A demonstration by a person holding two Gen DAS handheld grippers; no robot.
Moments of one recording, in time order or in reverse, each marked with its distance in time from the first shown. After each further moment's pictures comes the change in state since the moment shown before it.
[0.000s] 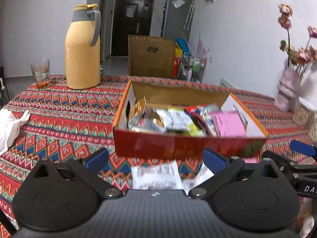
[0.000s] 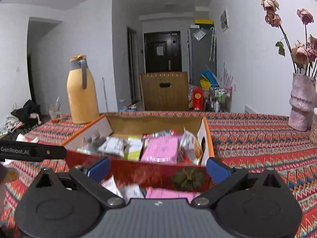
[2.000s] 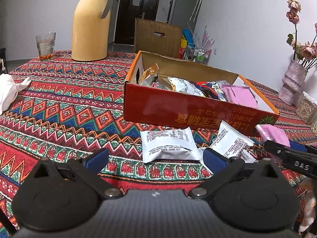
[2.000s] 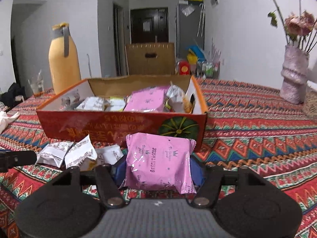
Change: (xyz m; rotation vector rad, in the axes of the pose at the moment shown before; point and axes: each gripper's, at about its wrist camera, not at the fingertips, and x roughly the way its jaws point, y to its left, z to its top) left arm 0.021 0.026 -0.047 -0.069 0.052 -0.009; right arm 0.030 -0.003 -0.042 0.027 0.135 -0.094
